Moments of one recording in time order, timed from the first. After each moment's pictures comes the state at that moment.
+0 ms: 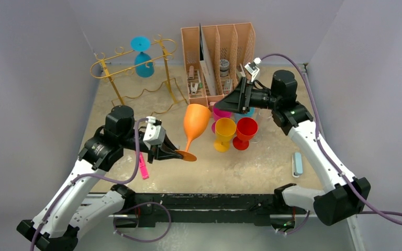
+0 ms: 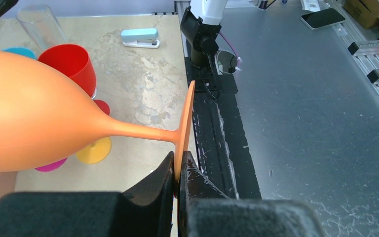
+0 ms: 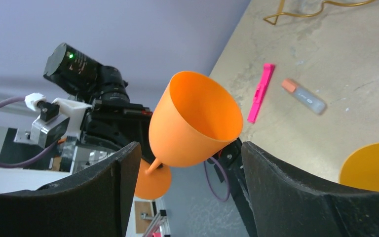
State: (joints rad) left arm -0.52 0.81 0.99 -0.62 1.13 0.36; right arm 0.34 1.21 1.18 -0.22 -0.92 0.86
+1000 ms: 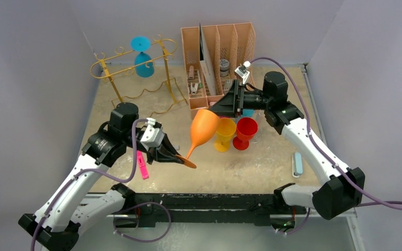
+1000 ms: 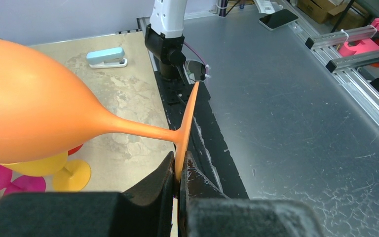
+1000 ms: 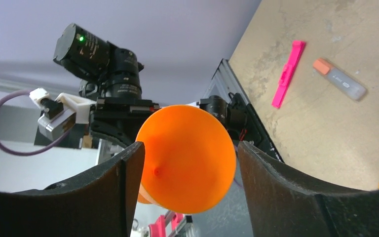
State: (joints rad) left arm -0.53 0.87 1.02 -0.65 1.30 0.46; right arm 0.39 1.27 1.15 -0.09 -1.05 0.98
